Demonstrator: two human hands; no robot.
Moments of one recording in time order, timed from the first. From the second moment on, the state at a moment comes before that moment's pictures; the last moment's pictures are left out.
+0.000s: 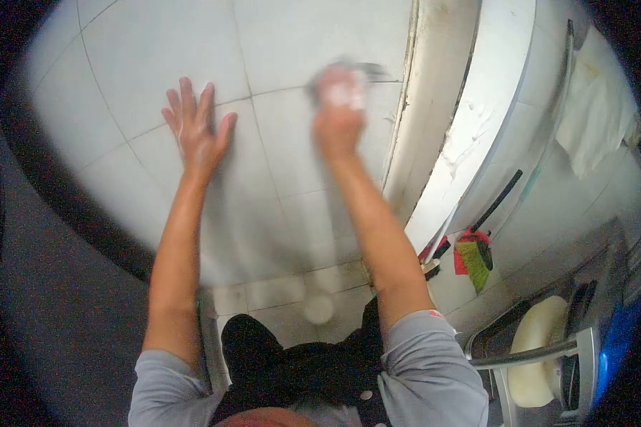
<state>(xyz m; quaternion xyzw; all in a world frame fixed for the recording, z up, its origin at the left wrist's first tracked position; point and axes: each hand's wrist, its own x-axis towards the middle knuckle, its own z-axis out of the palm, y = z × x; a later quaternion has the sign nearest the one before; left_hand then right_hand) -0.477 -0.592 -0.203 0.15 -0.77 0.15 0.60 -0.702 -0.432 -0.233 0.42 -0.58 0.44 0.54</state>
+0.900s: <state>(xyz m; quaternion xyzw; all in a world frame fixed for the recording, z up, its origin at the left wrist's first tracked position) -0.491 -0.615 -0.217 0.12 -0.74 0.19 0.64 -0.771 -0.375 -0.219 0.37 -0.56 0.49 0.56</state>
